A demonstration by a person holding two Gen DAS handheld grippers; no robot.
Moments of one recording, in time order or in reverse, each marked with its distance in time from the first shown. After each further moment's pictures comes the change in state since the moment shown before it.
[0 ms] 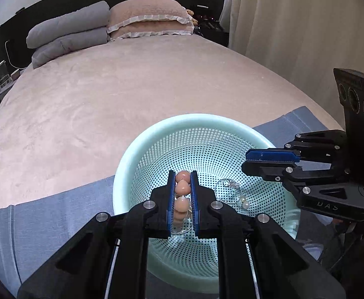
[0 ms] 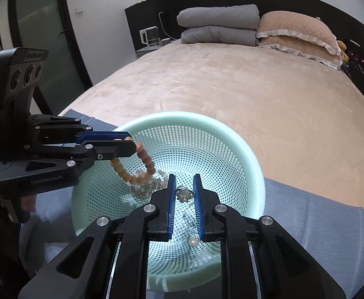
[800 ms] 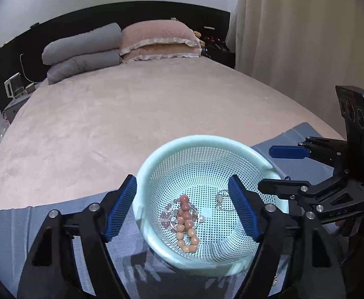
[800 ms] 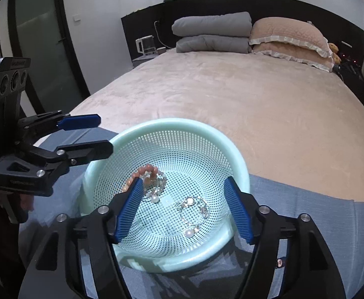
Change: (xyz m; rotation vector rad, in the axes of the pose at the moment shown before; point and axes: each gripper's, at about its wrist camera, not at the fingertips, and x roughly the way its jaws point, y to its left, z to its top) left arm -0.061 -0.007 -0.007 -0.011 -0.162 0.073; right arm -0.052 0.000 -0.007 0.016 -0.095 -0.047
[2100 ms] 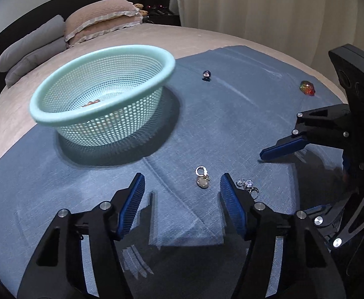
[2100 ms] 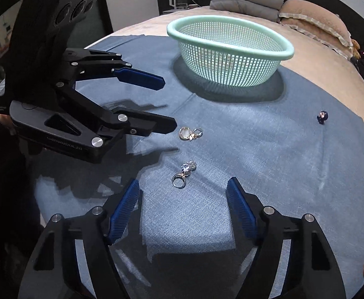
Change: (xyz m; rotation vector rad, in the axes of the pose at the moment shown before) left arm -0.005 -0.113 -0.152 0.251 0.187 -0.178; right arm -0.045 0.081 -0.181 -0.170 0.259 0.060
